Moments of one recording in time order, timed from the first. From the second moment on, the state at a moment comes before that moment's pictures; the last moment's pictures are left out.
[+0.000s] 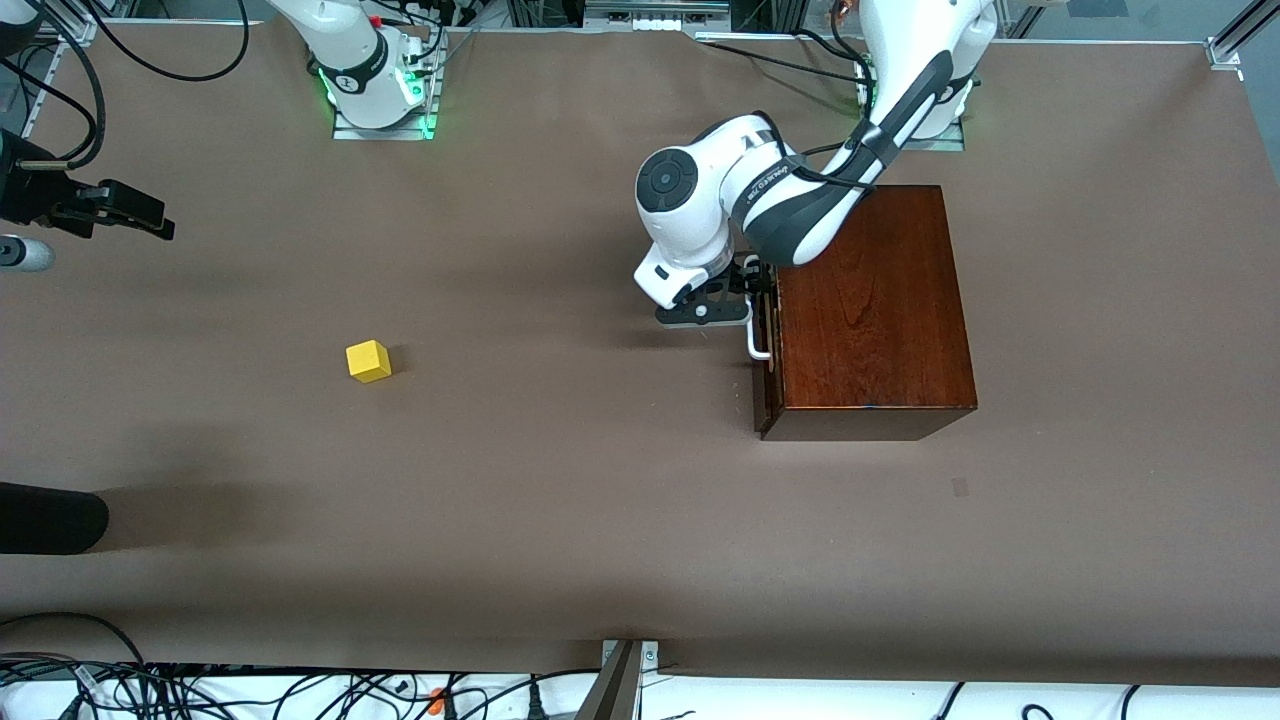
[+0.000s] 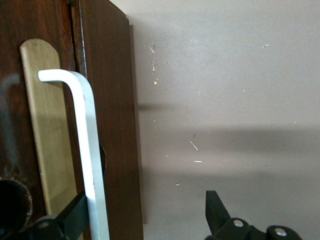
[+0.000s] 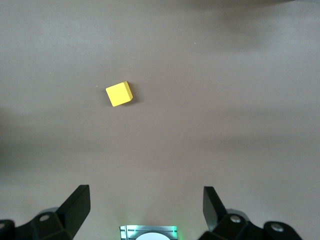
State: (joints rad) left arm -0.34 0.58 -0.49 -1.65 0.41 1.89 -0.97; right arm -0.02 0.00 -0.06 -1.68 0.01 1.54 -0.05
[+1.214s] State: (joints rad) left arm -0.46 0.70 -0.48 -1.46 0.43 1.84 -1.00; right arm -0.02 0.00 -0.07 -1.68 0.01 1.51 -0.05
